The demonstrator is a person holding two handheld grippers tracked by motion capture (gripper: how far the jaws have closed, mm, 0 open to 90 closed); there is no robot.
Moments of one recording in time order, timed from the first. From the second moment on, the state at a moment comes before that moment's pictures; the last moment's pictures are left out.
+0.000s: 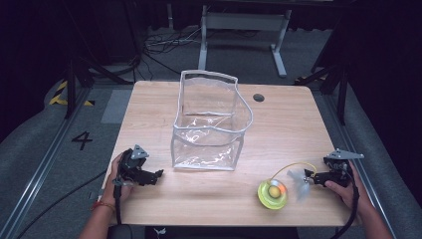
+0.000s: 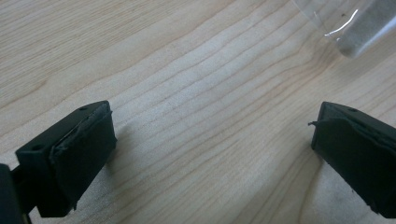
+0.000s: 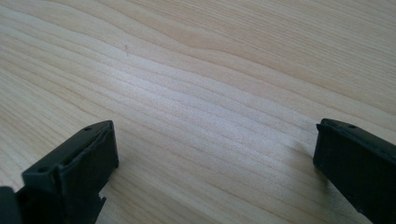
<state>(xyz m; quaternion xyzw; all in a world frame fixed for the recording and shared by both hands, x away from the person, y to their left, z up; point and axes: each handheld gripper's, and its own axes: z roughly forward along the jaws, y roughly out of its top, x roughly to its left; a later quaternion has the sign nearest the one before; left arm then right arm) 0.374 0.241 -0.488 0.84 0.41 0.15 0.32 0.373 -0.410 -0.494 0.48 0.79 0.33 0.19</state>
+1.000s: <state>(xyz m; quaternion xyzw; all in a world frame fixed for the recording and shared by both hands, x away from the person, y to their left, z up) 0.370 0.246 -0.488 0.85 0.40 0.14 0.32 0.355 -0.422 -0.463 0.42 0.85 0.31 0.13</state>
